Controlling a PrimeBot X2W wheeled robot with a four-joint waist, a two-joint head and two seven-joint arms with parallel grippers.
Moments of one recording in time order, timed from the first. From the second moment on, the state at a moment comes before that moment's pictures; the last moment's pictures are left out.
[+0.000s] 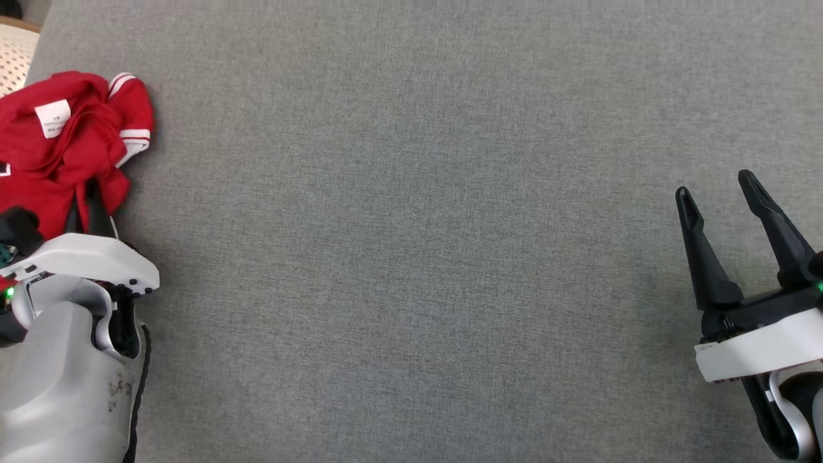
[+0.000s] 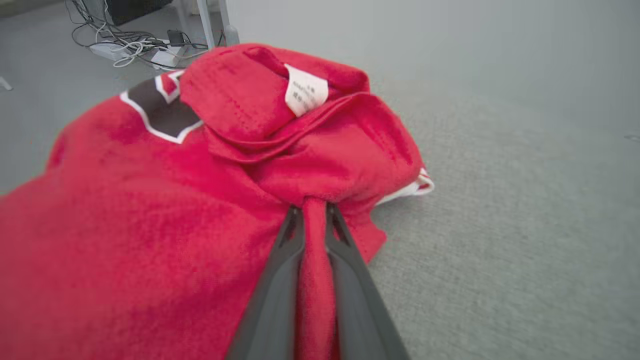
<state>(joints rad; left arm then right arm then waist) -0.69 0.21 0.01 0.96 -0.49 -0.01 -0.26 -0.14 -0.27 0.08 -0.22 0.24 0.13 0.09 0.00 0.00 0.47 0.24</state>
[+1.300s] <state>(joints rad) -0.06 0.09 -0.20 -0.05 -0.22 -0.05 -0.04 0.03 -0.17 0.11 -0.20 0.26 0.13 0.03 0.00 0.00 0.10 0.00</state>
